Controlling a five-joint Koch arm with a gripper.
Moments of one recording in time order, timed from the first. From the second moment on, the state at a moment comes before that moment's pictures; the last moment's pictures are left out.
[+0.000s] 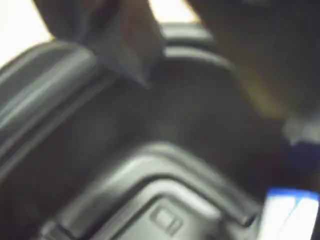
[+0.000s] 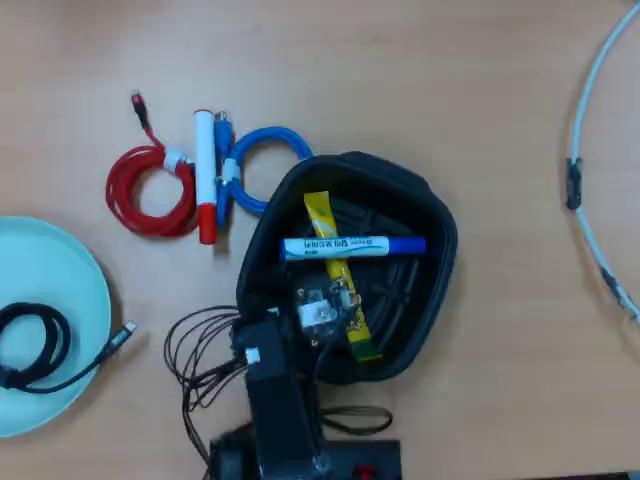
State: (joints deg) arm 75.4 130.5 118.3 81.6 24.4
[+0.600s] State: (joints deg) arm 57.5 130.5 109.5 87.4 30.5
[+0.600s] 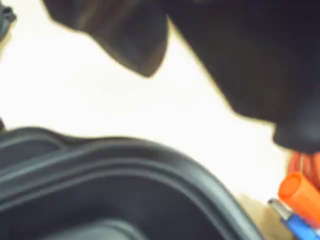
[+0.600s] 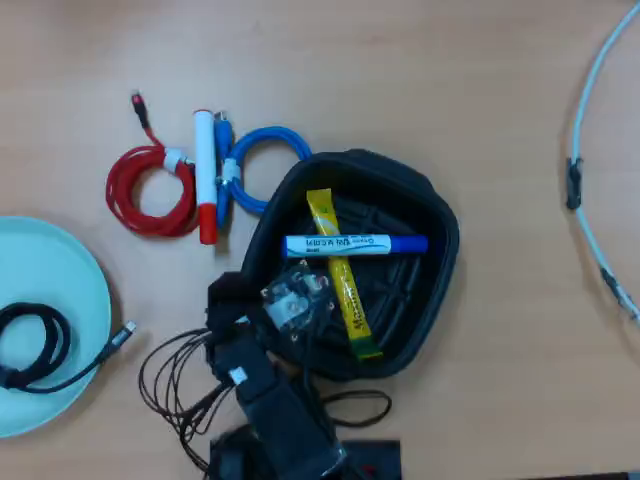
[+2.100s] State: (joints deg) arm 80.1 116.2 131.0 59.8 21.8
